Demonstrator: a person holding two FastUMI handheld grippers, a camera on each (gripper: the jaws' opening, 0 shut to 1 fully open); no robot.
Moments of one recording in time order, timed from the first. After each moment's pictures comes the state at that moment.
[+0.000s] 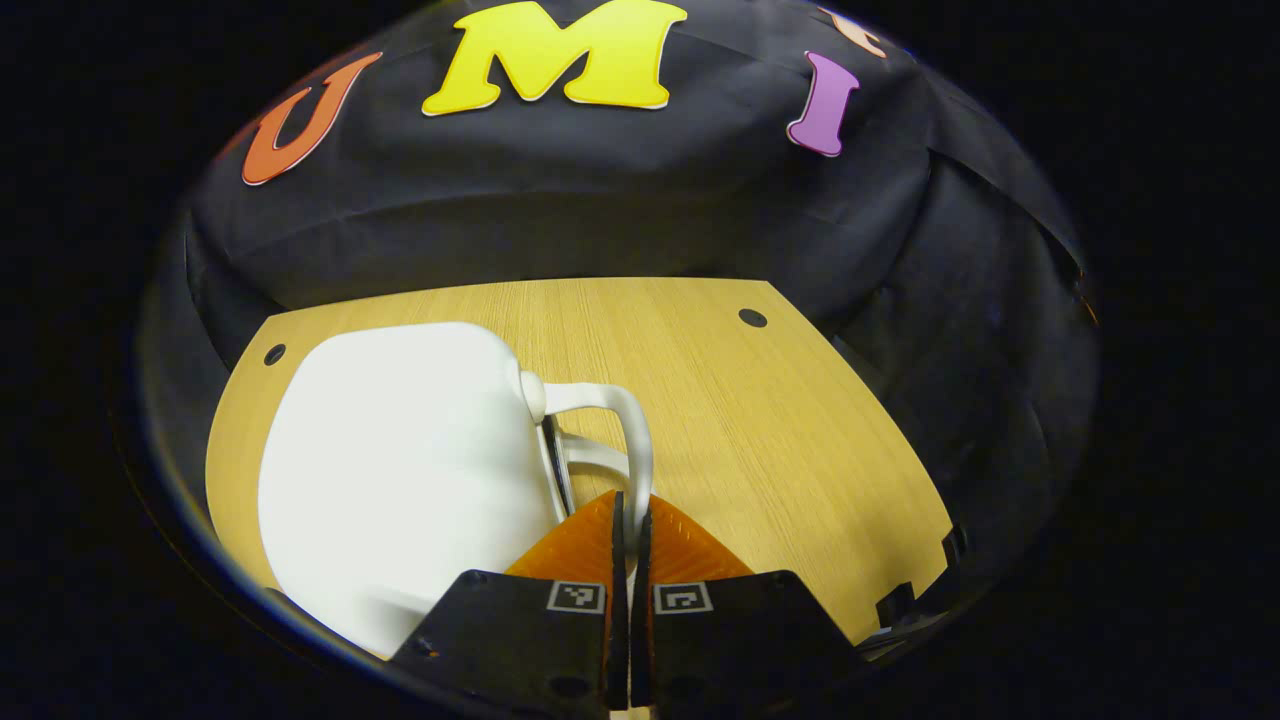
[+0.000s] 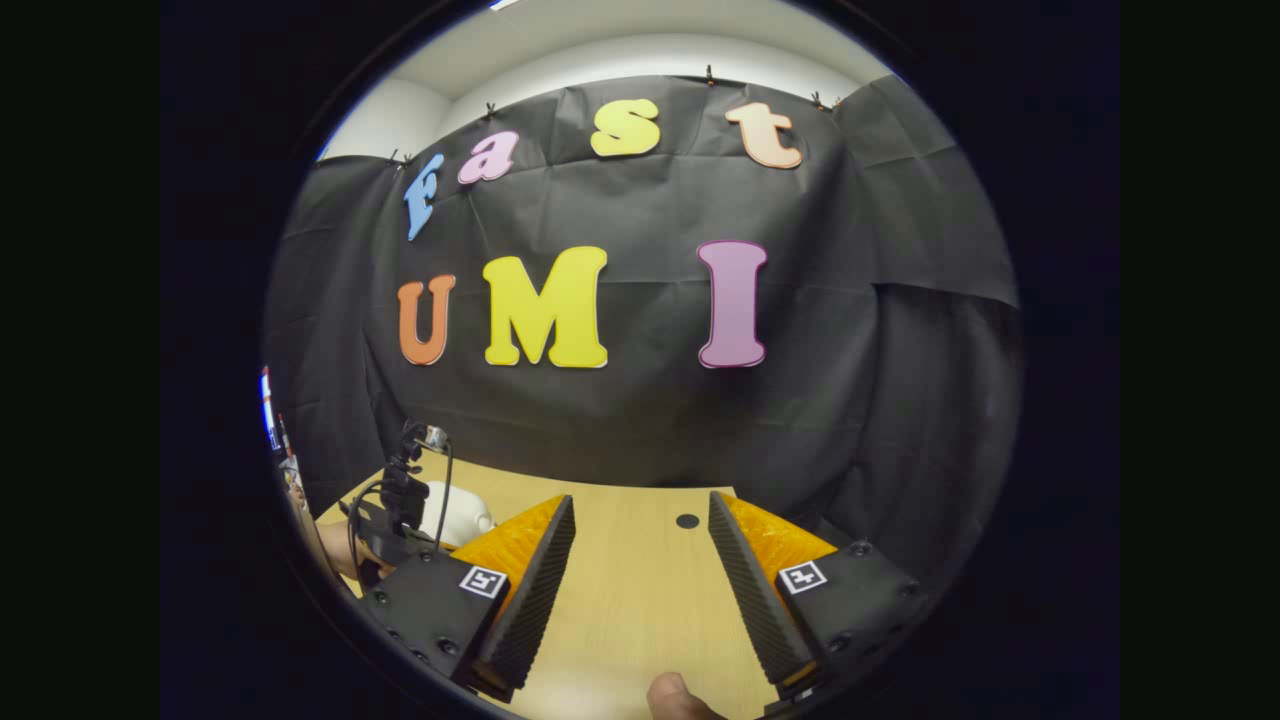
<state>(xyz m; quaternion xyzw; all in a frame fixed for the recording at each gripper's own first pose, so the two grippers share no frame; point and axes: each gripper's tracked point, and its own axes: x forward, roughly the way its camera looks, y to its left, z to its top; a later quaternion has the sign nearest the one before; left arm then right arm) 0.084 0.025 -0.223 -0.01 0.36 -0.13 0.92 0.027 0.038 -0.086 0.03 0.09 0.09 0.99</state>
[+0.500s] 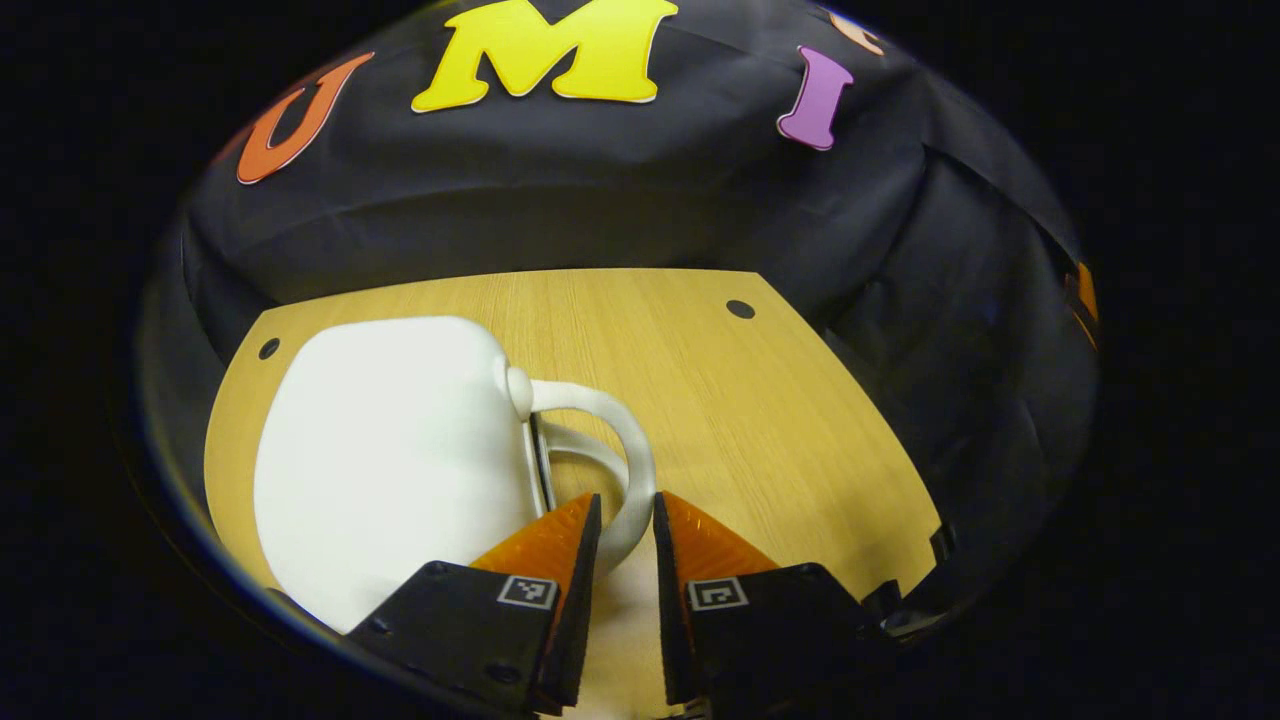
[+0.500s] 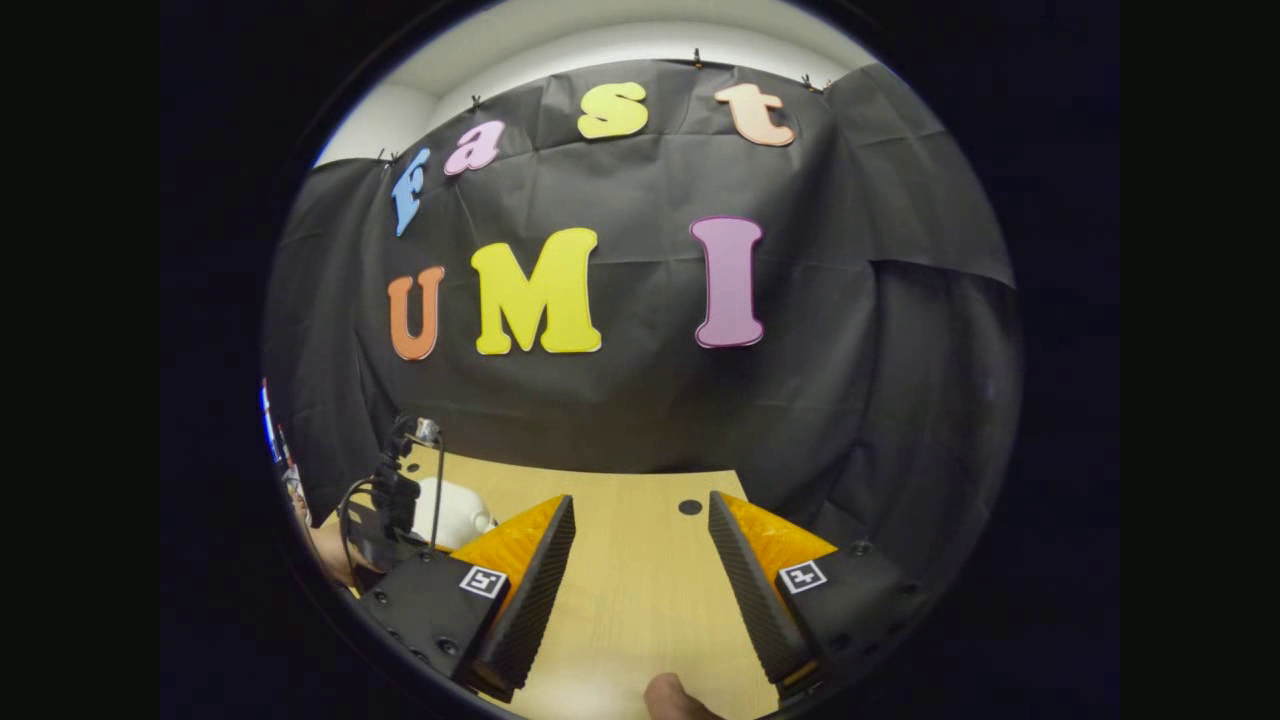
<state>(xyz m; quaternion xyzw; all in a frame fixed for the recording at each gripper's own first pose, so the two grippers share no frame) 0.065 0.009 -0.201 -0.04 0.36 -0.16 0.92 0.042 0.050 -0.095 0.04 0.10 0.09 0.99</state>
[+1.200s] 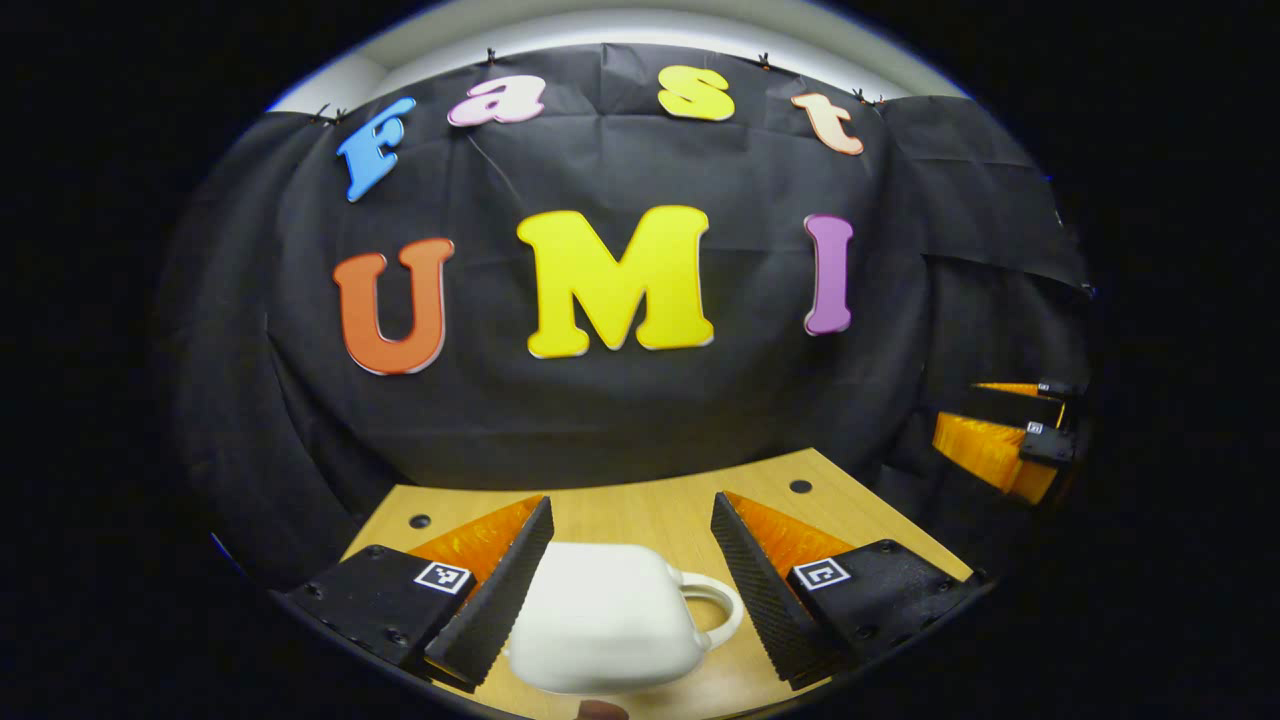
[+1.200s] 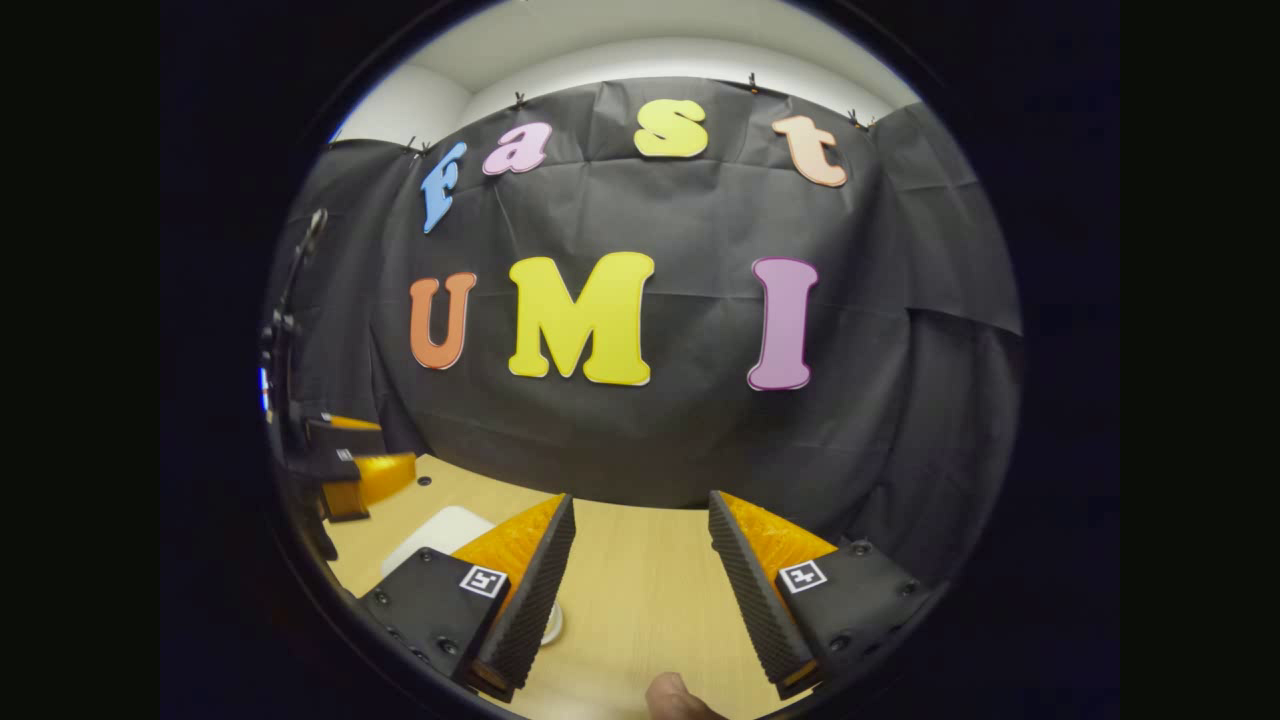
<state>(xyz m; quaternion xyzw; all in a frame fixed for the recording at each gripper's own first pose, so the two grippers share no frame) 0.045 0.133 0.039 0.04 0.07 -0.03 1.00 0.061 0.146 -0.050 0.00 0.06 0.11 0.99</state>
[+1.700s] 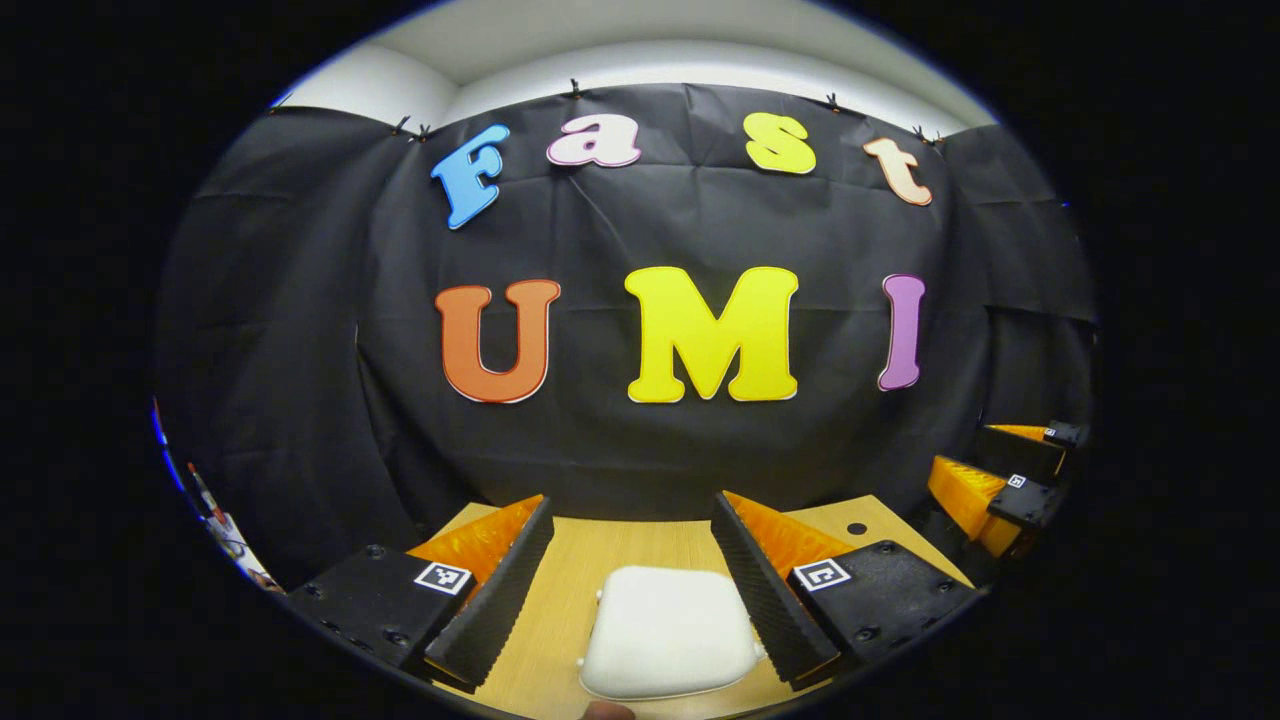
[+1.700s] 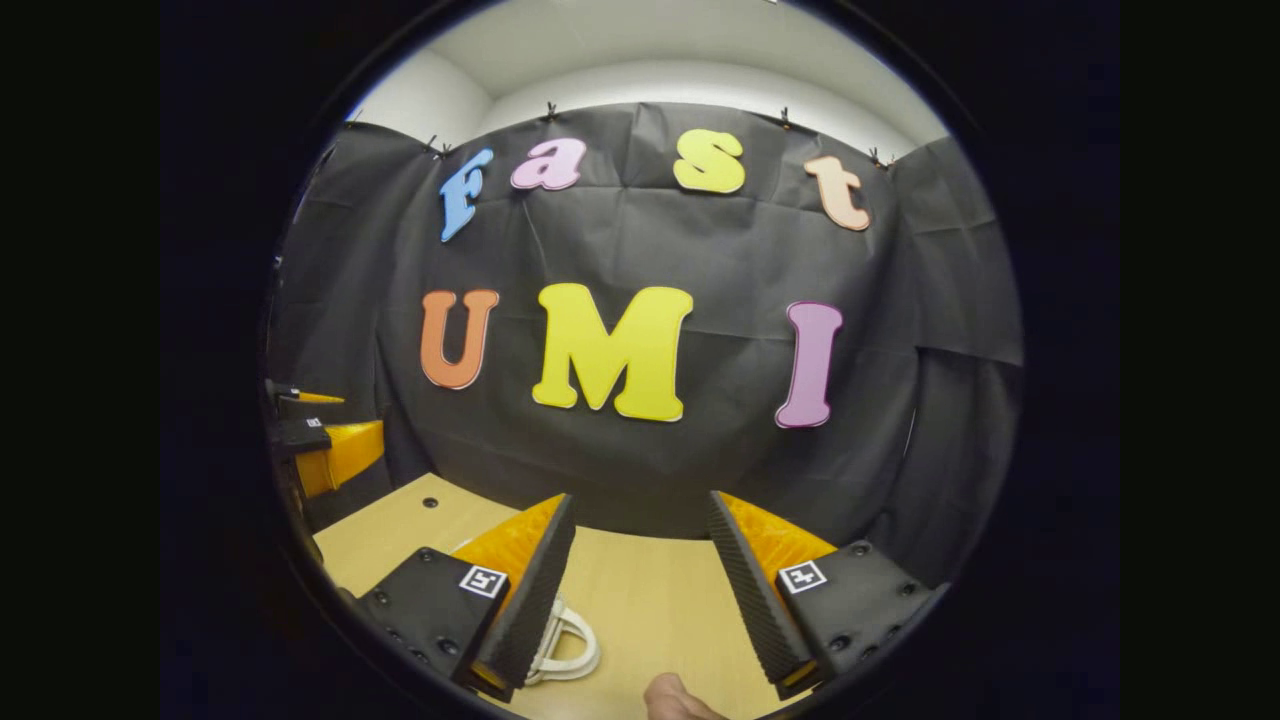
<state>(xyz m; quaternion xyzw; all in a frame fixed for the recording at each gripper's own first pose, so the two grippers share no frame) 0.016 0.190 0.055 -0.01 0.03 0.06 1.00 0.046 0.228 -0.024 -0.02 0.02 0.10 0.99</state>
